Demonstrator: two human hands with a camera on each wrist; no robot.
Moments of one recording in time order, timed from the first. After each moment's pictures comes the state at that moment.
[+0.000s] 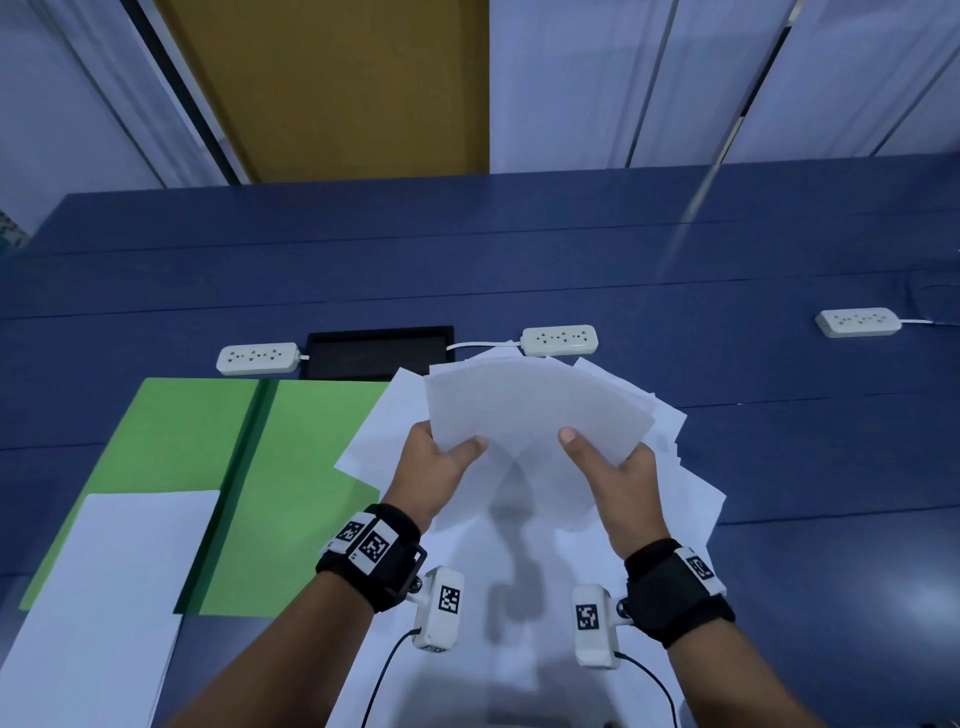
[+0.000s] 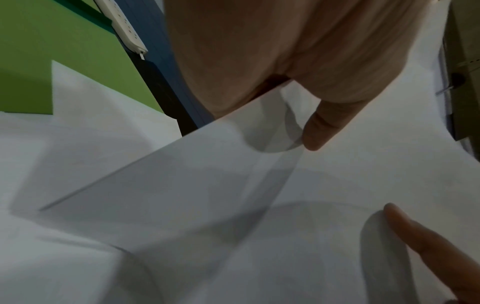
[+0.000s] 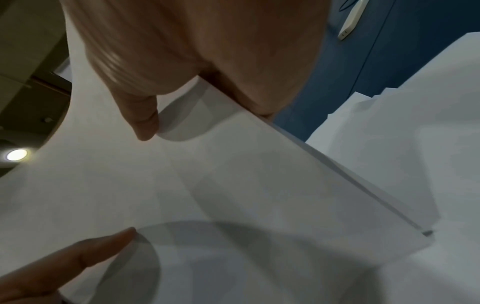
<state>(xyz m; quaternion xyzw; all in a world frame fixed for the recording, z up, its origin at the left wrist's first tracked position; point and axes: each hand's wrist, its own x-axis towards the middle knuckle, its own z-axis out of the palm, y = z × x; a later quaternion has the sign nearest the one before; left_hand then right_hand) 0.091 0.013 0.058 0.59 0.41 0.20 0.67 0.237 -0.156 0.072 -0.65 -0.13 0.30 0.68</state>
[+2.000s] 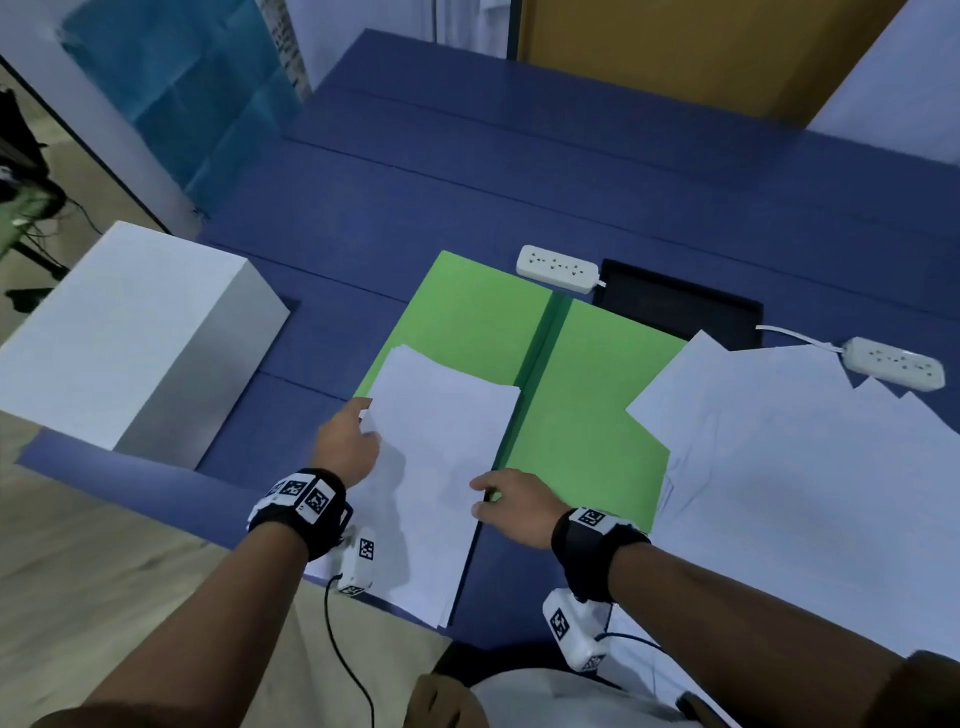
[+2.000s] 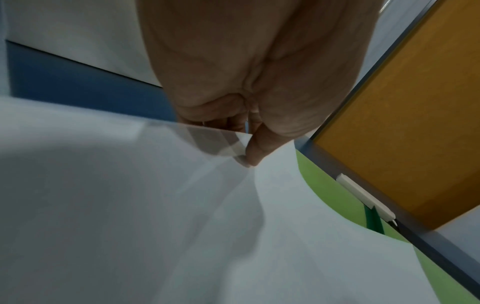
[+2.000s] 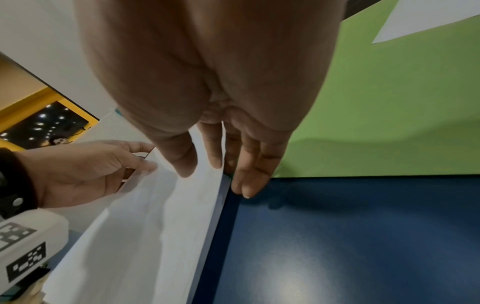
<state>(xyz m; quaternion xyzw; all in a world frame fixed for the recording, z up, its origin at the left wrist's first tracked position) -0.395 0.234 -0.052 0.60 0.69 0.06 0.40 -0.160 0.098 -0.021 -0.67 -0.51 0.54 0.05</state>
